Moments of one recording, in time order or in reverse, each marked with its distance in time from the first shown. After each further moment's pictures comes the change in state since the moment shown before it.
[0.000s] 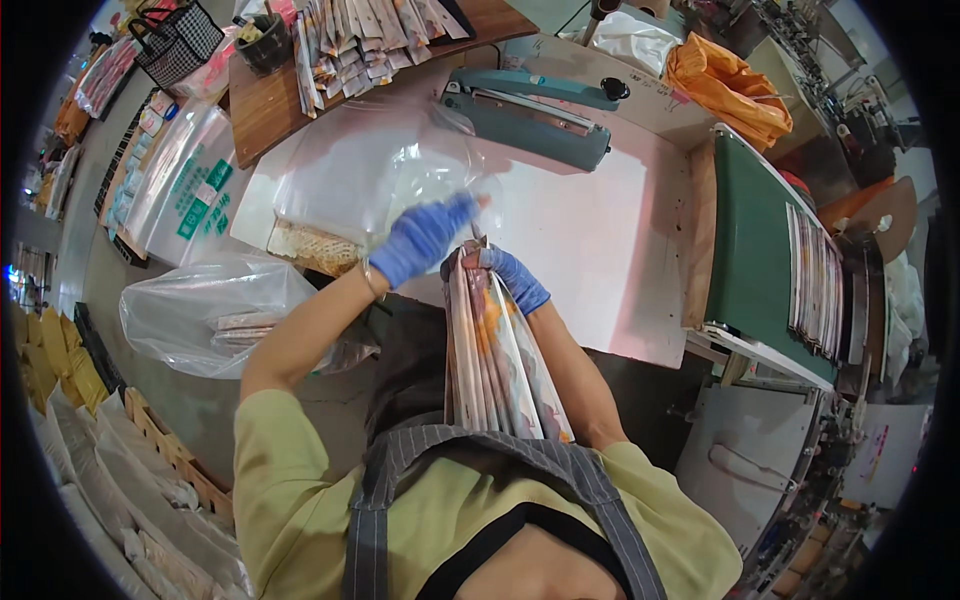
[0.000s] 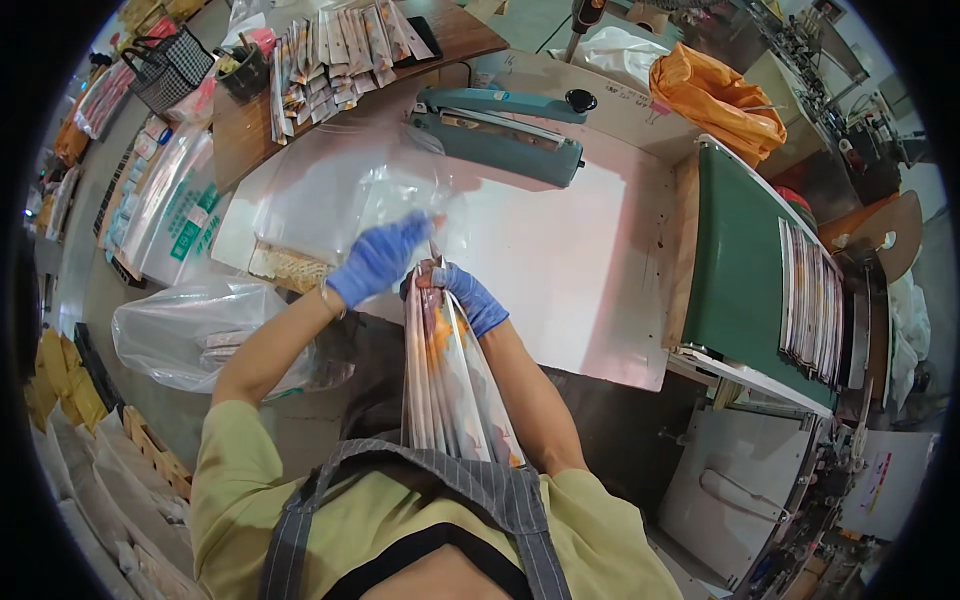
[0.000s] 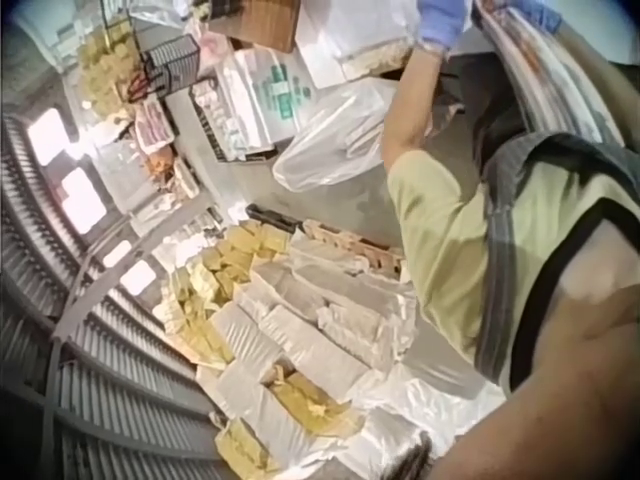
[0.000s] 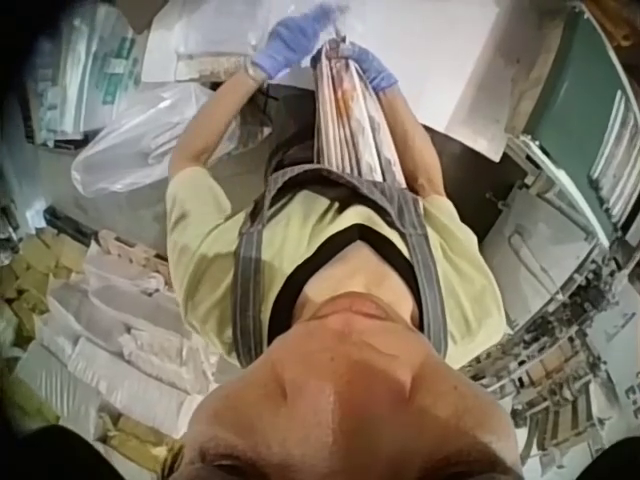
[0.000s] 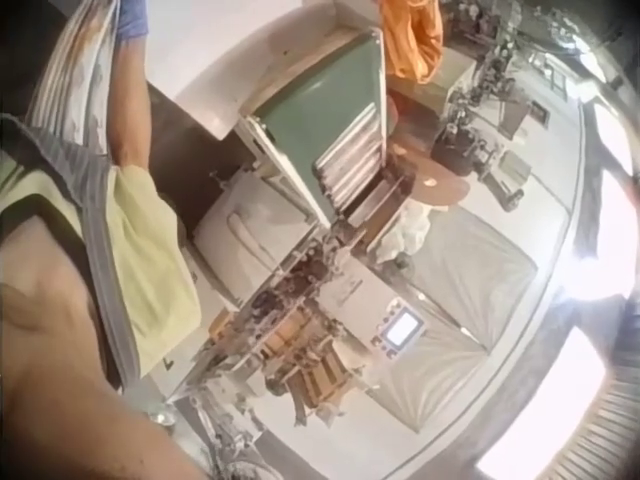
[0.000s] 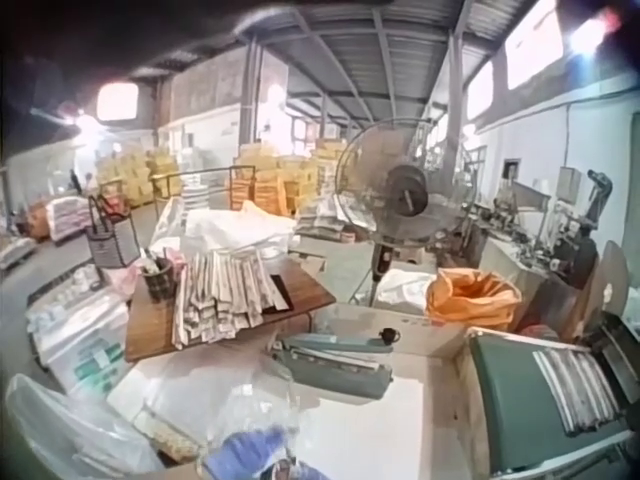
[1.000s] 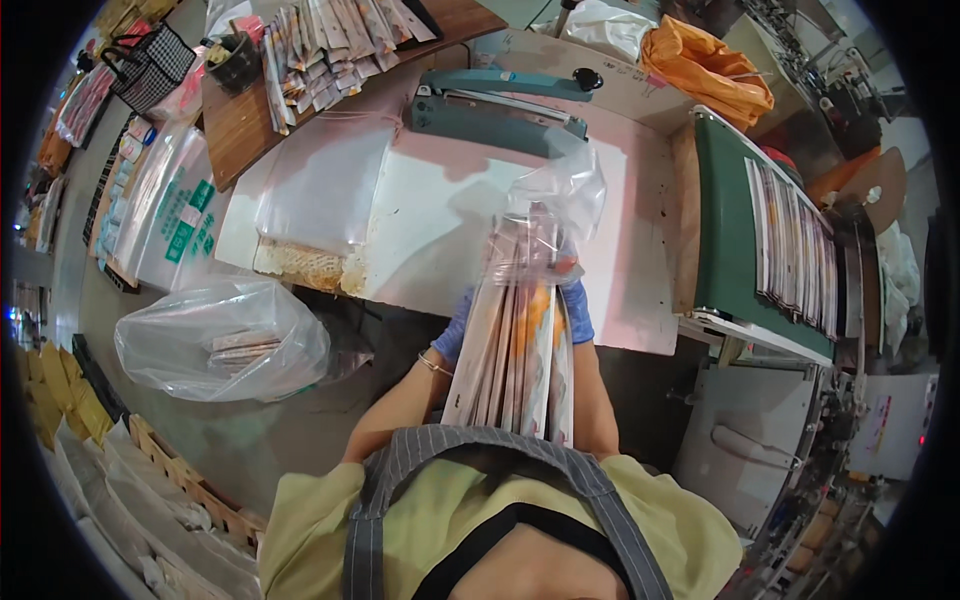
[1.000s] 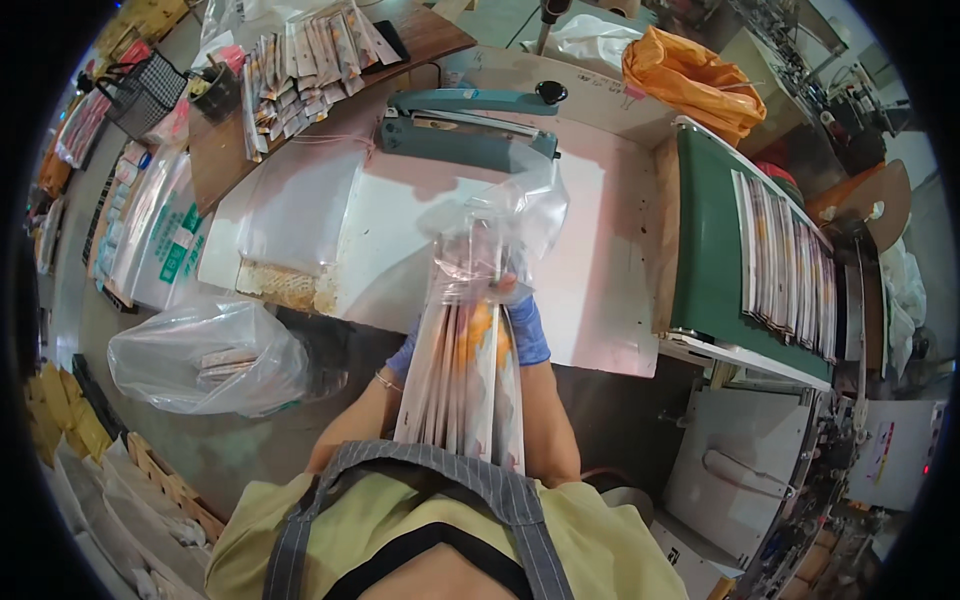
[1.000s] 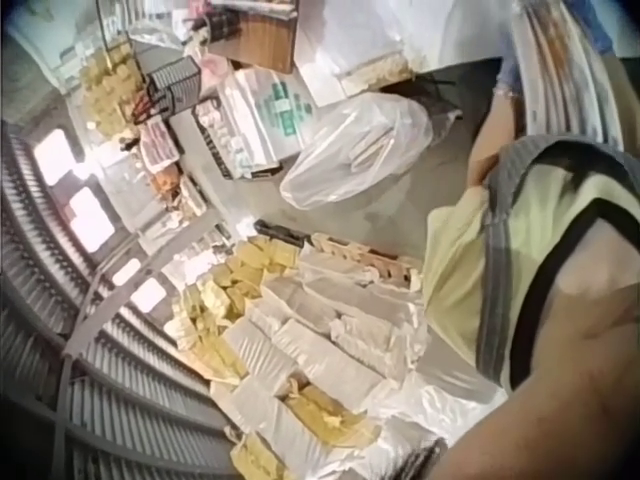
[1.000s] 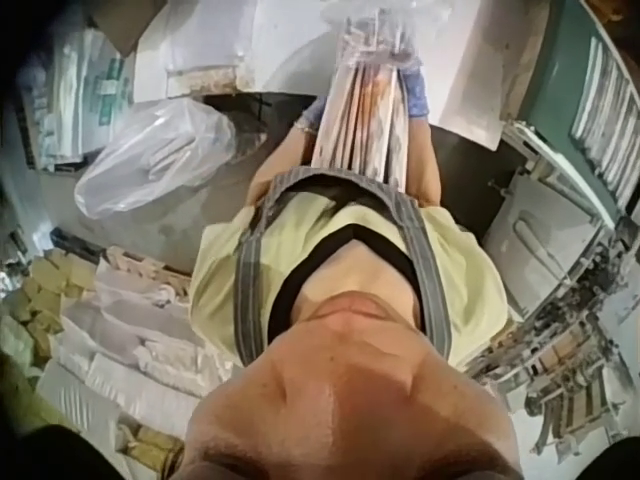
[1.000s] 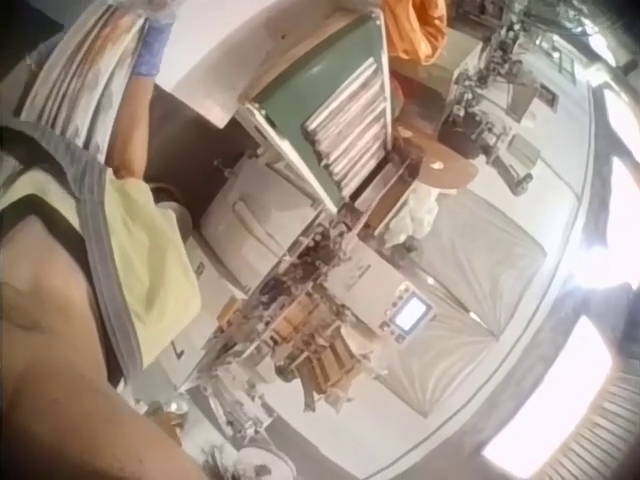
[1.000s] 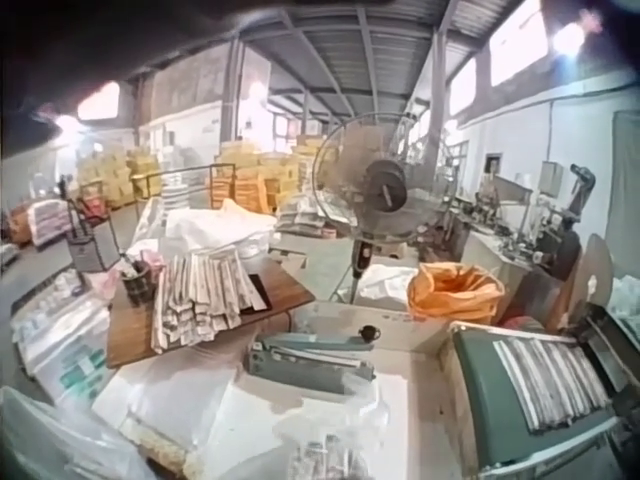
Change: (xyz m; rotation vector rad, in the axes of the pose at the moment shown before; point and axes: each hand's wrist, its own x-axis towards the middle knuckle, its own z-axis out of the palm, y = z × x) left_hand -0.032 0.106 0.102 -2.235 0.326 -0.851; right_hand -0.039 0.063 -0.079 -0.024 0.676 -0.680
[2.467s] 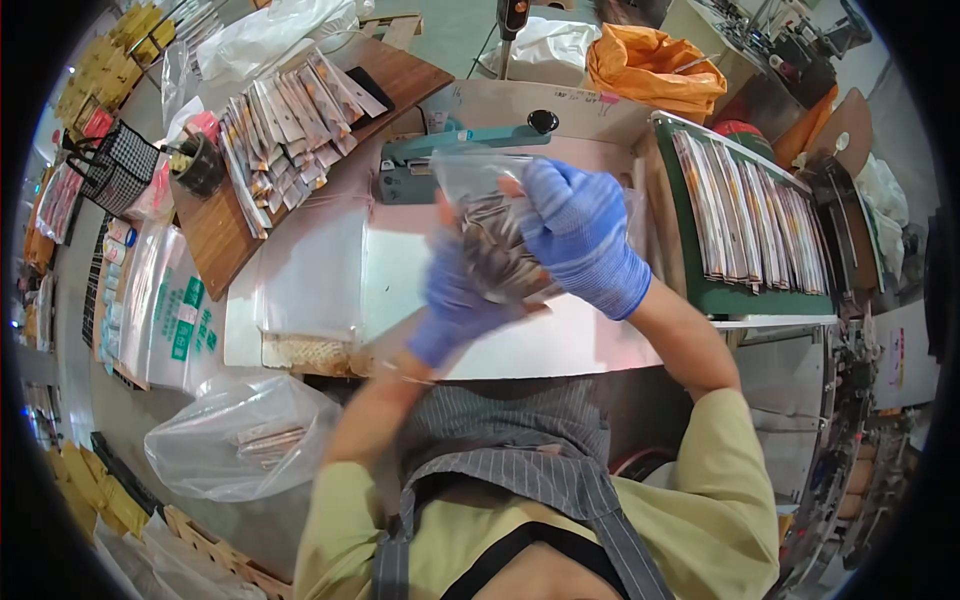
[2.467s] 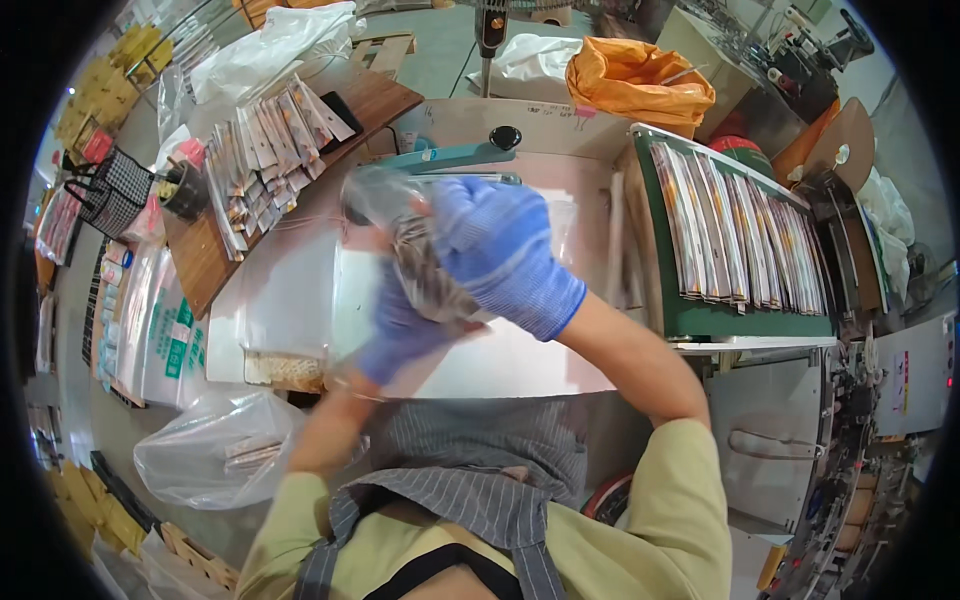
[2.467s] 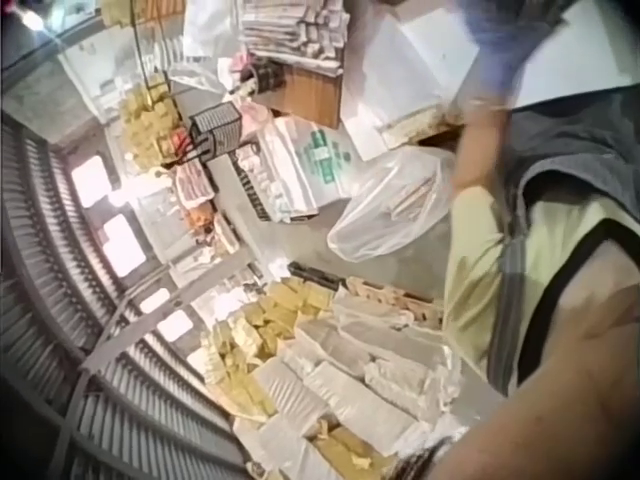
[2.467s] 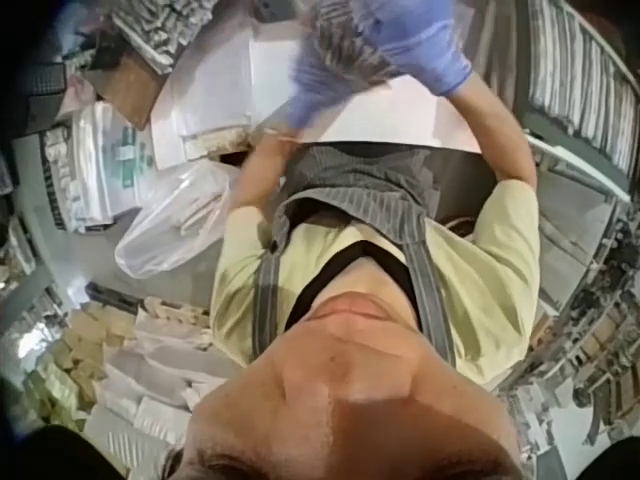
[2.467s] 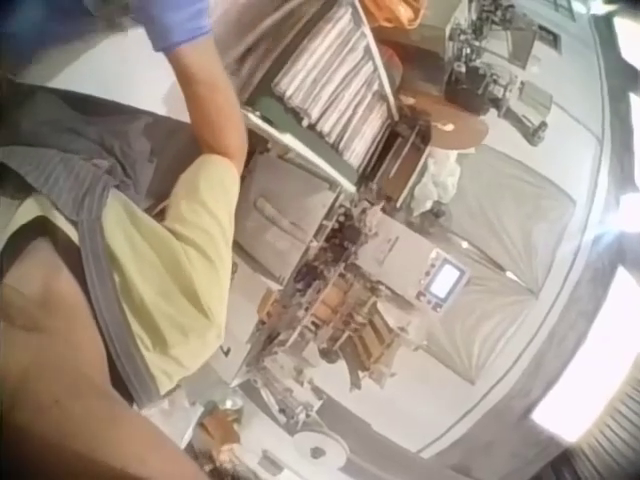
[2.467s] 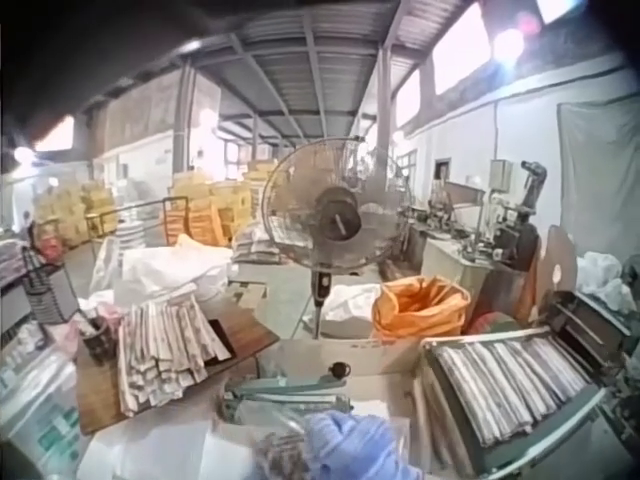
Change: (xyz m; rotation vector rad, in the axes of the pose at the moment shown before) left_hand 0.032 0.160 0.150 0.124 -0.369 0.228; right_hand 0.047 -0.277 0.183 -1.577 -0.058 -1.005
